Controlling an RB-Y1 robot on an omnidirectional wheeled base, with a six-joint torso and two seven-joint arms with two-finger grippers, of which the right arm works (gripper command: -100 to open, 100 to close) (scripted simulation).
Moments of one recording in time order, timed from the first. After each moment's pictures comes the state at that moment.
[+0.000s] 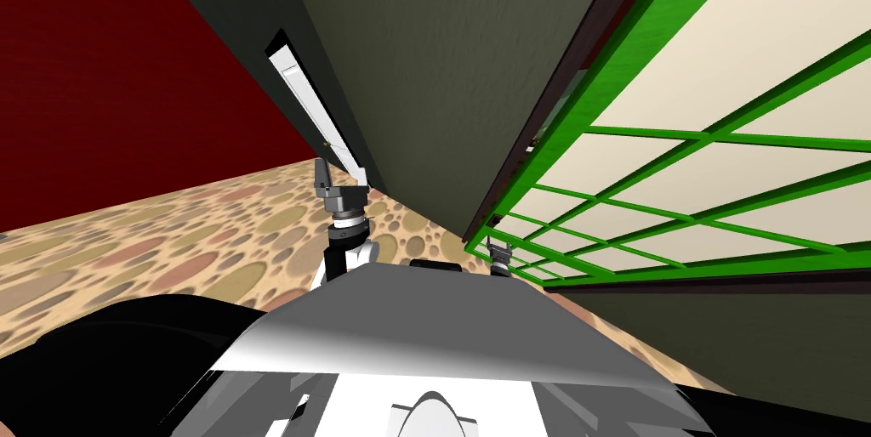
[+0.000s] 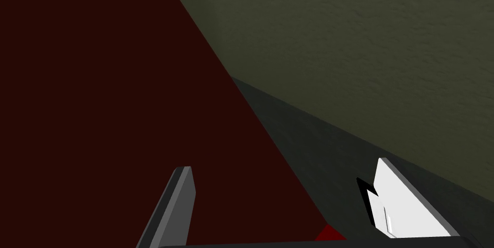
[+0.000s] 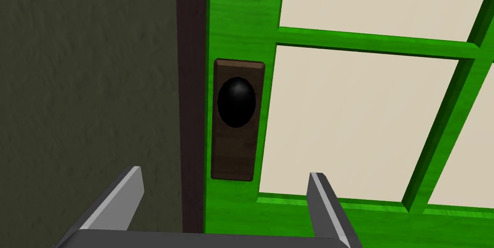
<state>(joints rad) 0.25 -0.32 0.34 -1.00 -0.84 -0.94 -1.22</state>
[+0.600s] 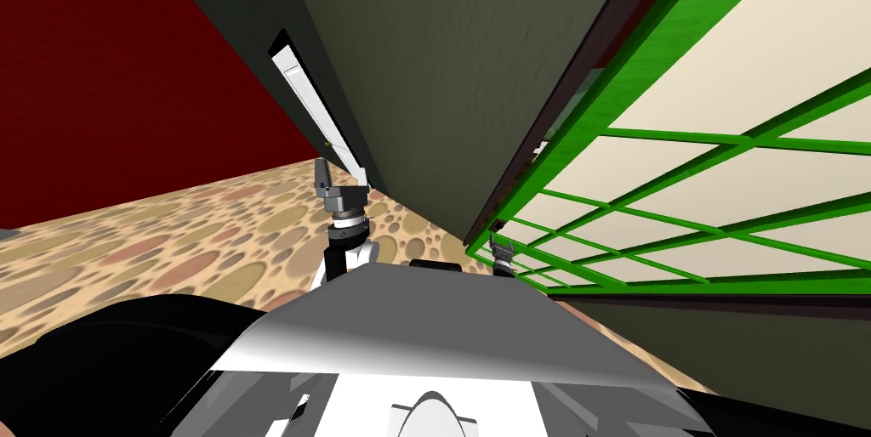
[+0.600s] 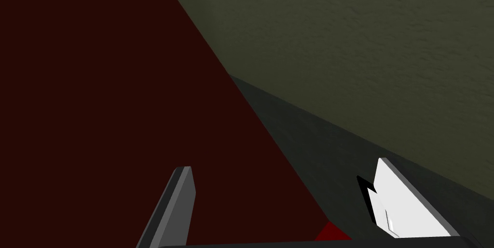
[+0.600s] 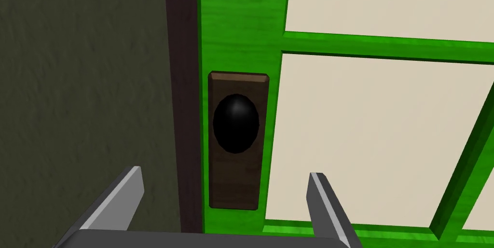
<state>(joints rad) 0.20 -0.33 0.30 -0.93 -0.81 -0.93 -1.30</state>
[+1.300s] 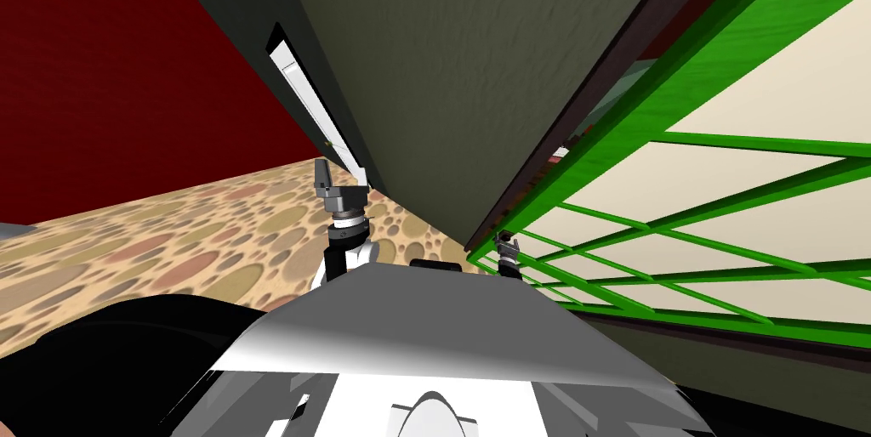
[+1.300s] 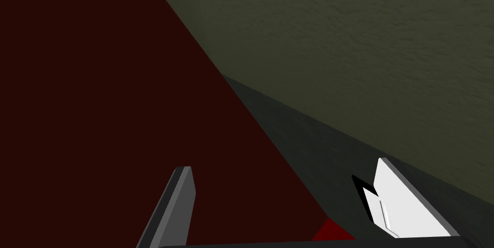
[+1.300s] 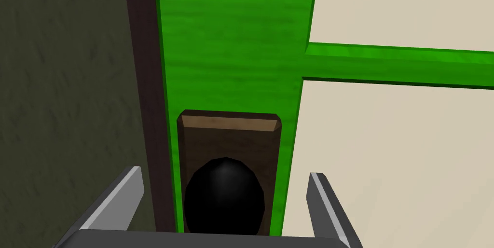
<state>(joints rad) 0.11 -0.34 0.22 -0.78 -0.73 -0.92 -1.42</state>
